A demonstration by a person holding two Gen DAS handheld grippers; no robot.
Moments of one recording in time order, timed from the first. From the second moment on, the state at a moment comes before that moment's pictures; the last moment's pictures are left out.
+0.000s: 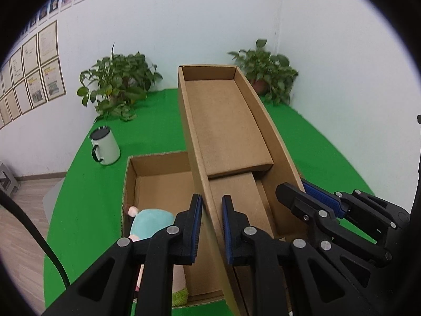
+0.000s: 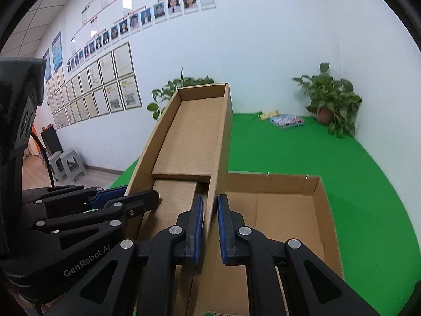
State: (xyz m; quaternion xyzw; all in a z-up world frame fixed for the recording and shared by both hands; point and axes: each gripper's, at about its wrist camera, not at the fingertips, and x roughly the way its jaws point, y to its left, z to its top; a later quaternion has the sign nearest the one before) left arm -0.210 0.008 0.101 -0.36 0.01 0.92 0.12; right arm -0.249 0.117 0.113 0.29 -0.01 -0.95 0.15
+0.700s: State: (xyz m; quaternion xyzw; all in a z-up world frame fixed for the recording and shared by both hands) left arm -0.262 0.009 -0.027 -0.49 0.06 0.87 0.06; right arm -0.323 0.115 -0.086 0.41 -0.06 -0.89 0.17
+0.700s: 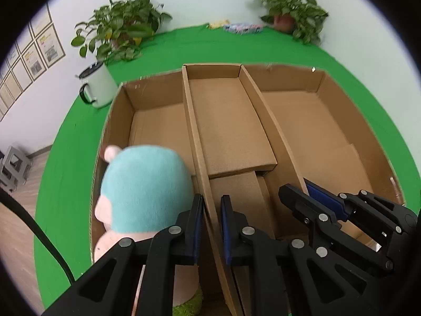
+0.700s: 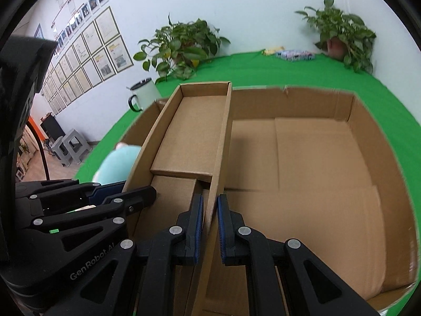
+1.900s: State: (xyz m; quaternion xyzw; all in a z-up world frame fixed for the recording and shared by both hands) left arm -0.199 -0.043 -0.006 -0.44 -0.02 0.89 0.10; right arm -0.310 0.071 -0.104 0.44 0.05 -0.88 0.16
